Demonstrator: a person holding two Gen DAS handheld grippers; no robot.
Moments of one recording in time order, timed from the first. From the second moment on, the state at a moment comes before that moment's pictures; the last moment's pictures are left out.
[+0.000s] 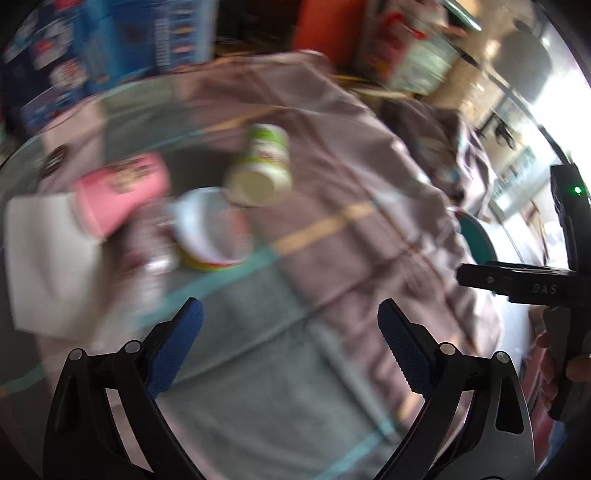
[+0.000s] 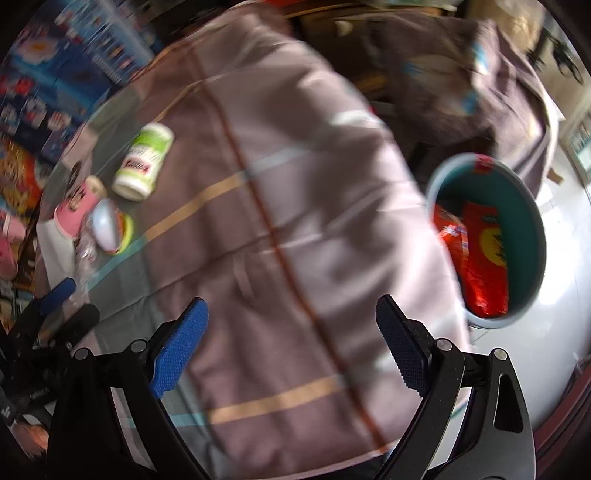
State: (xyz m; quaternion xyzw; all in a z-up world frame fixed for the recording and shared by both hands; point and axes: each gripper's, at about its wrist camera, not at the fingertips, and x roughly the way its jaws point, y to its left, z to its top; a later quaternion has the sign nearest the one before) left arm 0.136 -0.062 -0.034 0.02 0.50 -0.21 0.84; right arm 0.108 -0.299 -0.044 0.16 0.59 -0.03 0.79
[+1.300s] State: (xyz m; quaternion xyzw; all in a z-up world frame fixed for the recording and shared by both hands) left arm 0.211 0.088 -0.080 0.11 0.48 -0.12 0.86; right arm 0.193 -0.130 -0.060 0.08 0.63 0.06 0.77
